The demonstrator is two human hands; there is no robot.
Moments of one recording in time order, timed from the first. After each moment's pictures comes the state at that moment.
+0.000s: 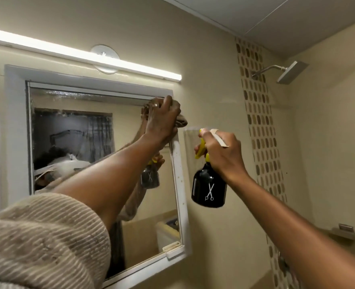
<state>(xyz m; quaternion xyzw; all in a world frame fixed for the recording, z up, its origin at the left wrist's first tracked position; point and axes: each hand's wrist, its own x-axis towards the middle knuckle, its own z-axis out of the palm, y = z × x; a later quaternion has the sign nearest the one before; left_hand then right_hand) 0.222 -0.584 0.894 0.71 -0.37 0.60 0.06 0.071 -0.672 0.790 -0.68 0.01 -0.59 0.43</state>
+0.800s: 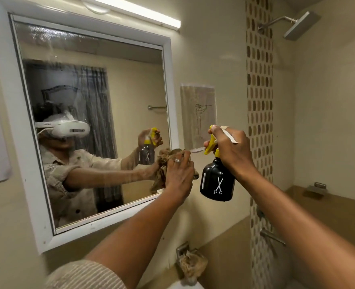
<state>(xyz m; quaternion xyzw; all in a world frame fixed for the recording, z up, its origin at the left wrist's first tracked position) 0.194 -0.611 0.625 0.84 -0.37 0.40 -0.03 0.040 -0.682 0.695 -0.70 0.09 -0.53 0.48</state>
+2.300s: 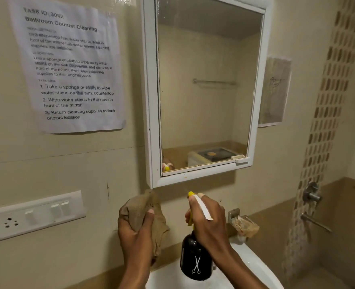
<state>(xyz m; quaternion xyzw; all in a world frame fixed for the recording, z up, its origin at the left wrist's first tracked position) 0.122 -0.256 0.471 0.56 -0.02 0.15 0.82 0.083 -0.402 0.496 -0.78 0.03 -0.38 0.50</state>
